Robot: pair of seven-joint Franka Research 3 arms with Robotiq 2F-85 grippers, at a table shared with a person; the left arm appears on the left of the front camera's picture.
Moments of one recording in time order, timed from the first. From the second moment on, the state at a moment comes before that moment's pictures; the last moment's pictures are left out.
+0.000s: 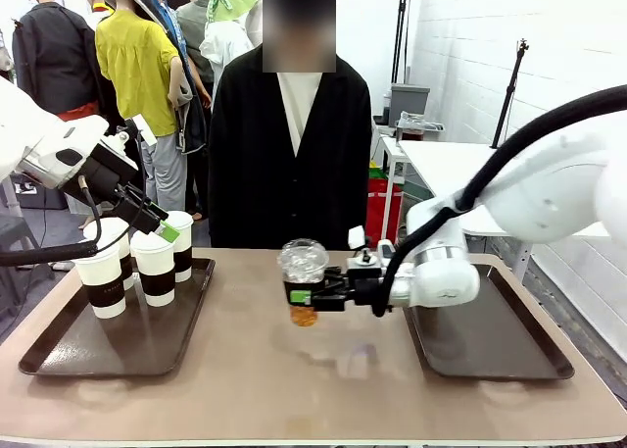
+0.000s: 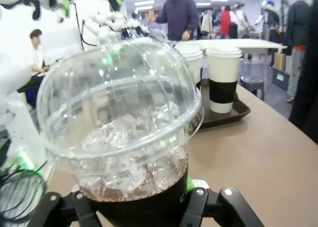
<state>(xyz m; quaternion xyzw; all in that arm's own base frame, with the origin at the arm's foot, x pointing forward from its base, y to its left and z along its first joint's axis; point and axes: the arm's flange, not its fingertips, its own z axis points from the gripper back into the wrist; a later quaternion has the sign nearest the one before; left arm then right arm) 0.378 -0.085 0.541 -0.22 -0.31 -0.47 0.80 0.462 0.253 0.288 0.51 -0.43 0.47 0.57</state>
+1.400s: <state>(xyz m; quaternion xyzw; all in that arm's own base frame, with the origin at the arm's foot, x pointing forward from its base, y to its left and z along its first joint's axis) 0.378 -0.086 0.541 -0.22 -0.31 -0.47 0.80 0.416 0.023 0.294 0.49 -0.45 0.44 0.60</state>
